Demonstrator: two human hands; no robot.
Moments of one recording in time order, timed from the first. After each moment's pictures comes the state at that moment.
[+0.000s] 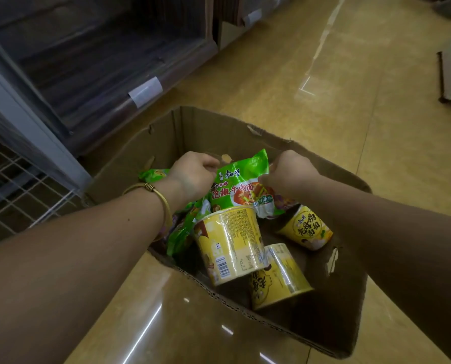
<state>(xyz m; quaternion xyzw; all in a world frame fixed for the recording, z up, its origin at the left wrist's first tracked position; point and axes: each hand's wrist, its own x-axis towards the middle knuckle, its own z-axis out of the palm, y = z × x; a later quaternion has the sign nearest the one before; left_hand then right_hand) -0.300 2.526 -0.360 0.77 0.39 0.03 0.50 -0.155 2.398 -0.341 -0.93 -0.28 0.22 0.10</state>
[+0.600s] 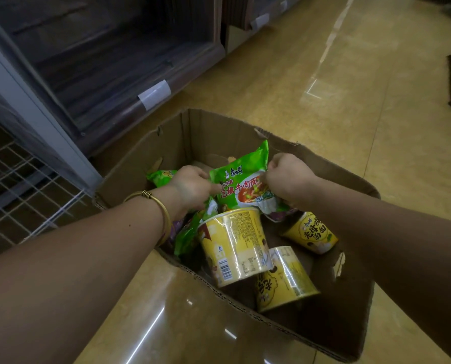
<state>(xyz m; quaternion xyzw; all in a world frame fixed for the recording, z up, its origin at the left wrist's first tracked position) -0.317 2.521 -0.359 0.65 0.48 0.00 0.59 -0.172 2.407 -0.334 -0.90 -0.31 0.26 0.18</state>
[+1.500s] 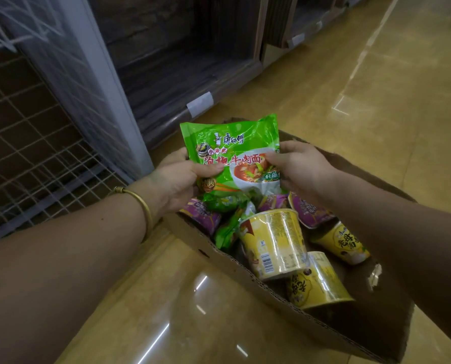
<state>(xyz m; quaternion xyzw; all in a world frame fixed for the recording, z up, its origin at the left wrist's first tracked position) -0.401 2.553 -0.318 0.46 0.40 0.18 0.77 -0.223 2.438 -0.314 -0.73 -0.23 0.41 0.50</state>
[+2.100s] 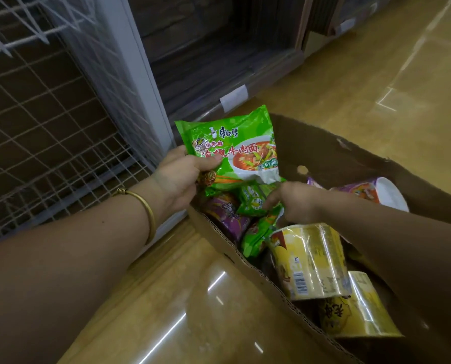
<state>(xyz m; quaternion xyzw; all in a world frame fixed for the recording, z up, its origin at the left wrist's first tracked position) -0.421 2.587 -0.333 0.42 0.46 0.26 0.73 -0.234 2.479 -0.367 -0.72 -0.61 0.32 -0.10</state>
